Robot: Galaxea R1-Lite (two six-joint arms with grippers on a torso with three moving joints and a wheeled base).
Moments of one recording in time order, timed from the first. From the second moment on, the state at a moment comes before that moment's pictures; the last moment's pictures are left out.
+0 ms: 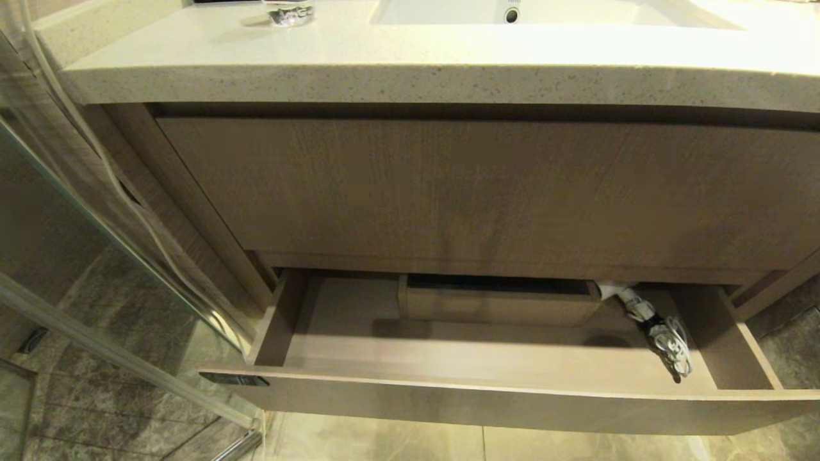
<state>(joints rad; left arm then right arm) 0.00 0.00 0.00 0.00 0.00 0.00 0.05 0.72 -0.72 0.58 -0.19 -1.09</state>
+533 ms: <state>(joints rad) 0.00 0.00 0.00 0.00 0.00 0.00 -0.07 0.93 -0.80 0.57 -0.22 -0.96</state>
